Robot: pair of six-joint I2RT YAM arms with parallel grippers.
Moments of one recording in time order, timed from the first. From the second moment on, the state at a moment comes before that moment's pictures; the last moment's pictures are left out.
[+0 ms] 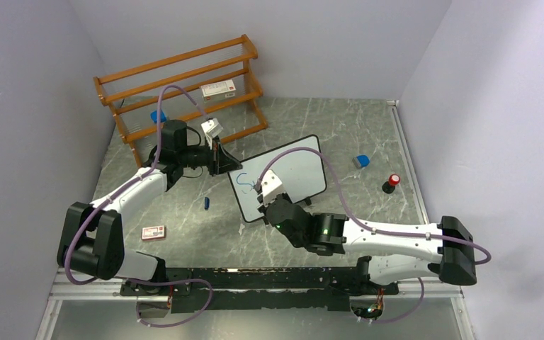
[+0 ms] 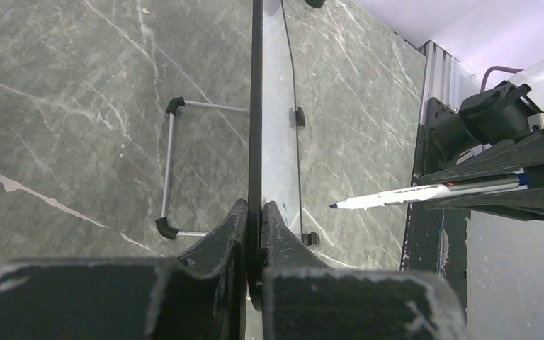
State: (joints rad) left arm -0.28 1.40 0.84 0.13 0.97 -0.07; right arm 1.32 1.15 0.81 -0.15 0.71 0.13
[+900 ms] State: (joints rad) left arm -0.28 1.39 0.84 0.12 0.97 -0.02; right arm 1.32 1.30 0.86 -0.08 0.78 0.12
